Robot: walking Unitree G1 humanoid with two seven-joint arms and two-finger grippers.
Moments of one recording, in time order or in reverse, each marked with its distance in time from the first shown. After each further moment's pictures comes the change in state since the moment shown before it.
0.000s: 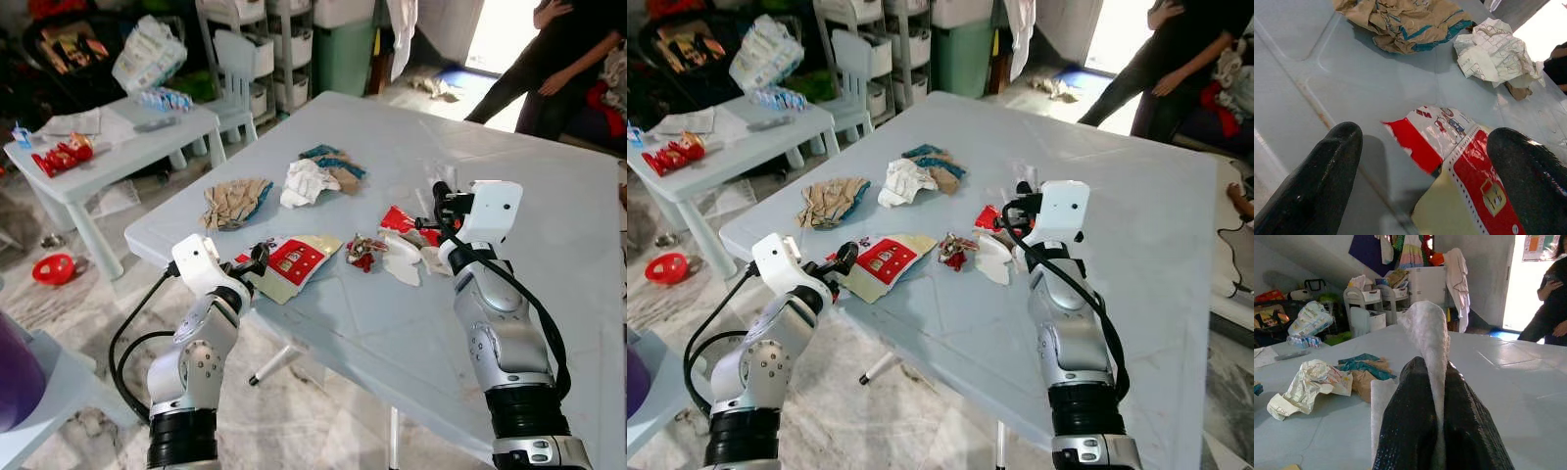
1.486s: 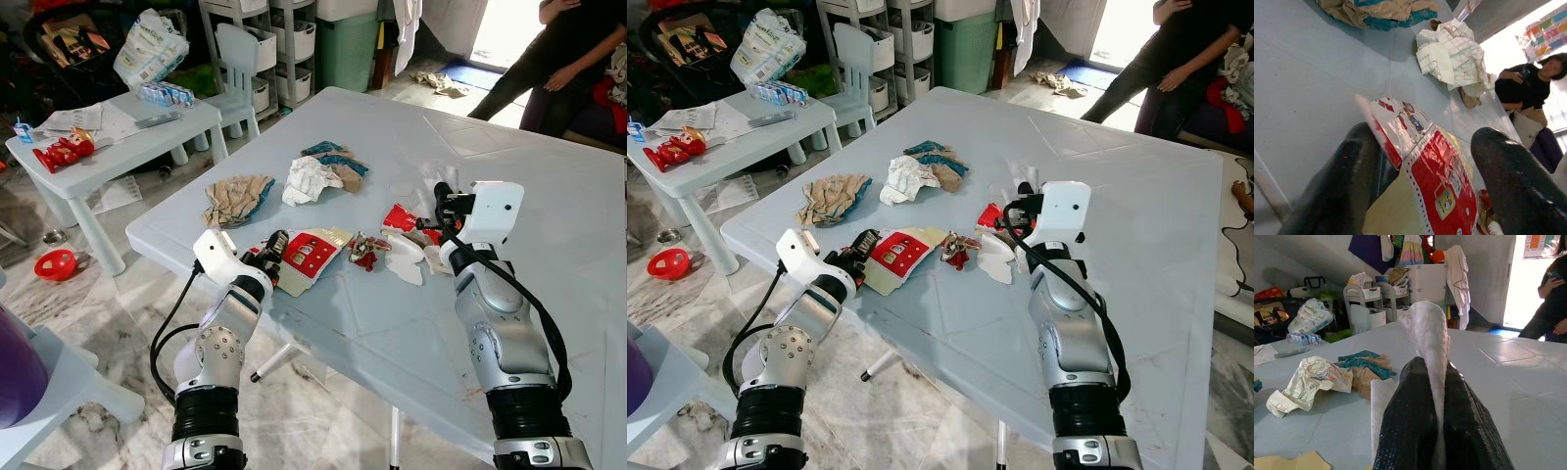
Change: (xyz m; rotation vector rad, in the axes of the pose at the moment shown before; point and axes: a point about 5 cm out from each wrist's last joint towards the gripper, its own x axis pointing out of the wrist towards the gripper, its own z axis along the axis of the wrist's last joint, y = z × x) left arm 0.018 -0.022 -0.011 -0.262 0.010 -0.138; right arm -0.001 -0.001 0.000 -0.003 0.000 -0.008
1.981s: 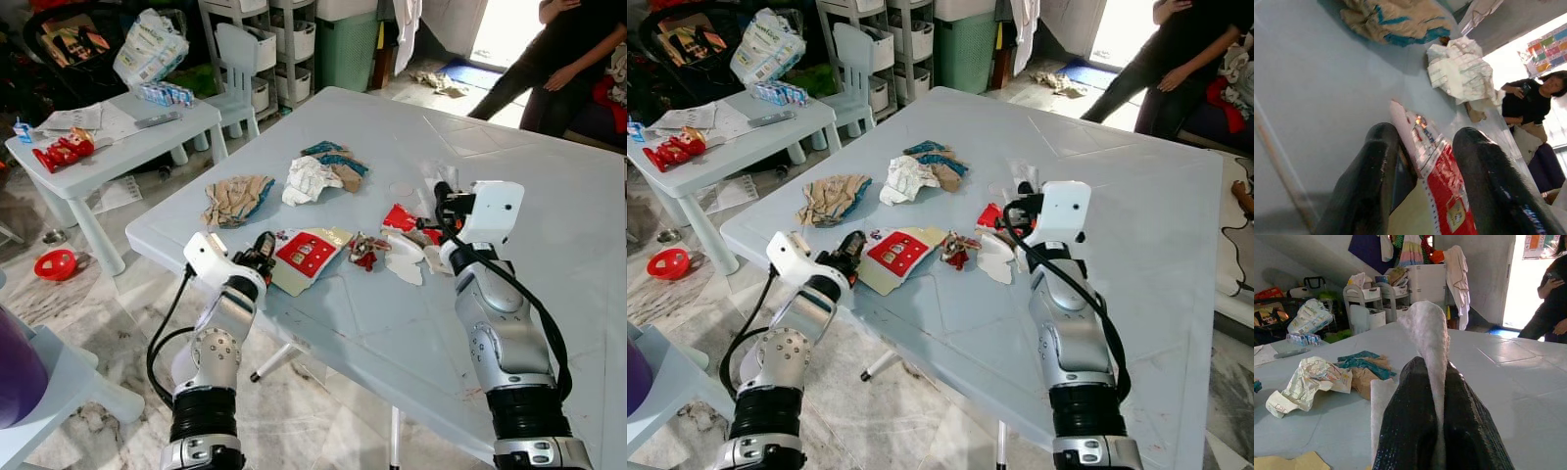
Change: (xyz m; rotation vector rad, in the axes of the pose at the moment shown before) left arm 0.000 0.009 0.003 -0.043 -0.037 0.027; right arm 0.000 0.000 0.000 0.000 0.000 0.001
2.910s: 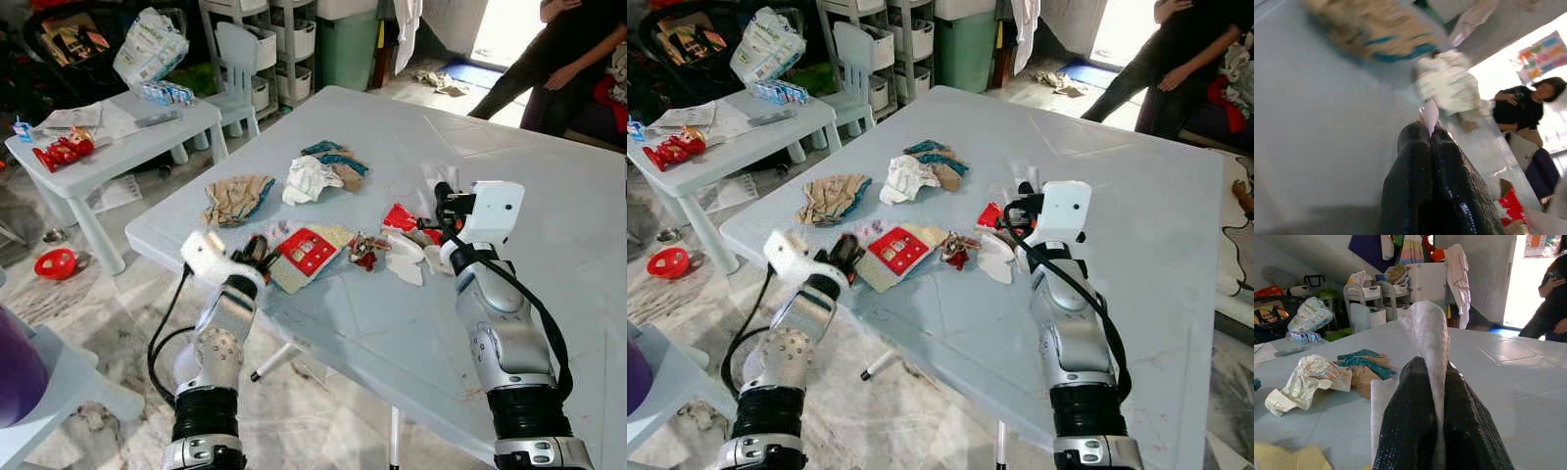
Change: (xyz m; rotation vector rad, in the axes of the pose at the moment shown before) left arm 0.000 -0.011 0.005 0.052 -0.066 -0.065; right arm 0.000 -0.001 0.000 -0.002 0.003 0.000
